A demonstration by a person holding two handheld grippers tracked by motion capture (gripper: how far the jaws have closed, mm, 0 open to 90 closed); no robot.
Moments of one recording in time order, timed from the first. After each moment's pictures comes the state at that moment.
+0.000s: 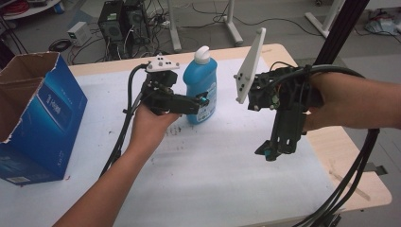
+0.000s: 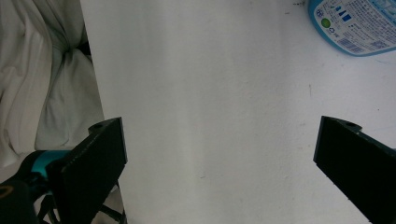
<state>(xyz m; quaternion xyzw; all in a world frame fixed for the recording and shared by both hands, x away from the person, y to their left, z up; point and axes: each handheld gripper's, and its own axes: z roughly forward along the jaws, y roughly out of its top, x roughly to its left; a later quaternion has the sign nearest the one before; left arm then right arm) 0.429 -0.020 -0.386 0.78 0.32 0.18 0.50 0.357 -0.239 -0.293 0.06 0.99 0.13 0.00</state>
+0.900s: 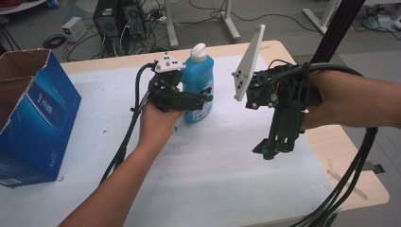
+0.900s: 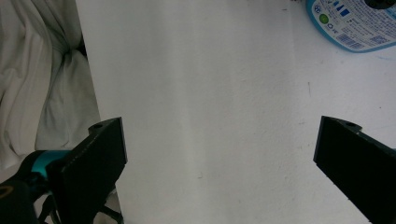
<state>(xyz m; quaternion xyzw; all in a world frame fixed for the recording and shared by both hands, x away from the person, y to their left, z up) 0.442 -0.037 -0.400 0.78 0.32 0.18 0.51 0.364 -0.243 -0.297 0.07 0.99 0.13 0.00</state>
